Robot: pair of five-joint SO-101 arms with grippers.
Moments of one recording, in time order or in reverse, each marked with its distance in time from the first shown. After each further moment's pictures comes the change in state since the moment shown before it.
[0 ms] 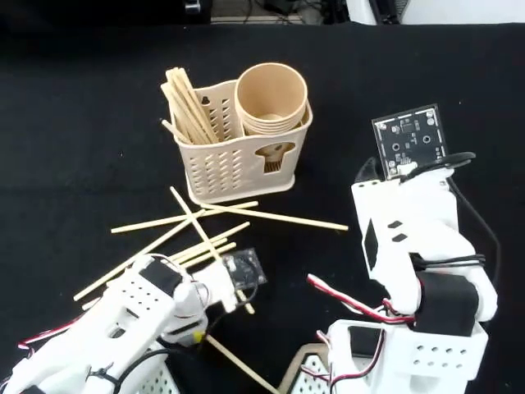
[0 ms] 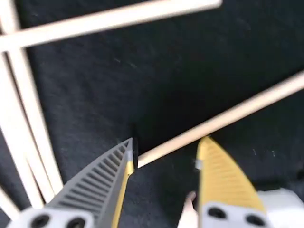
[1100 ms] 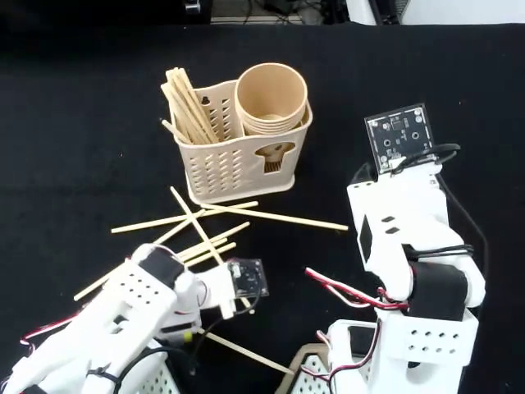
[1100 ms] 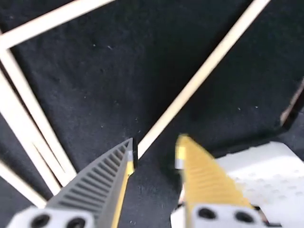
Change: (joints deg) left arm 0.0 0.2 -6.3 9.3 -7.6; right arm 0.0 0.0 6.2 -2.7 0.0
